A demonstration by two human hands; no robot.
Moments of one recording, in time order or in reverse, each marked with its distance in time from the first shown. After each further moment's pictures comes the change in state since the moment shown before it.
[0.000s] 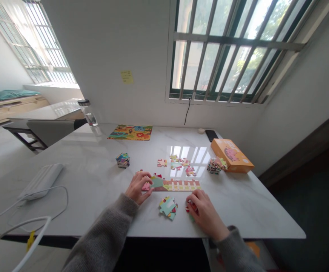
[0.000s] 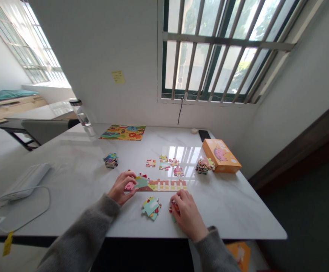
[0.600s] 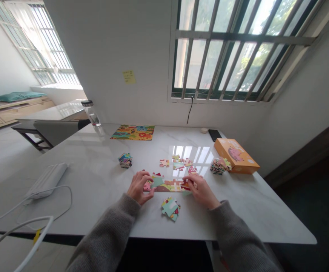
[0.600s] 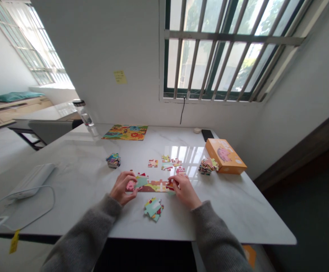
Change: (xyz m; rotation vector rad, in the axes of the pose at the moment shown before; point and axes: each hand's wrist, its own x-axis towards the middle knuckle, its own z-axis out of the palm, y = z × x) left_hand 0.002 0.006 -0.004 0.063 0.049 -0.062; right_hand 0.075 0.025 0.003 0.207 0.067 -0.016
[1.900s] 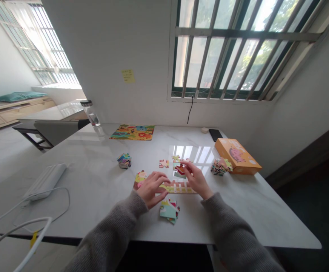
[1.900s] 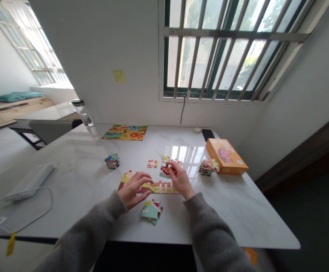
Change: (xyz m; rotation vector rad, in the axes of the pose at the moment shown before) left_hand 0.037 0.042 0.005 -0.192 -0.345 0.065; right_hand 0.044 0.003 0.013 0.399 0.127 0.096
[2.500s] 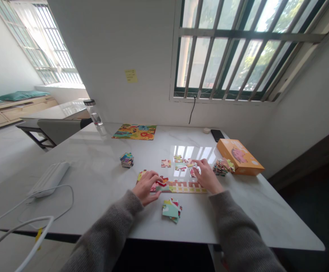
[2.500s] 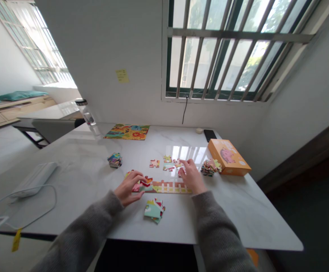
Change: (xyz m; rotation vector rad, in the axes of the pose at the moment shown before) left_hand -0.021 -0.024 -0.010 0.043 0.040 -0.061; right_hand 0.005 0.018 -0.040 -0.633 -0.044 -0.049
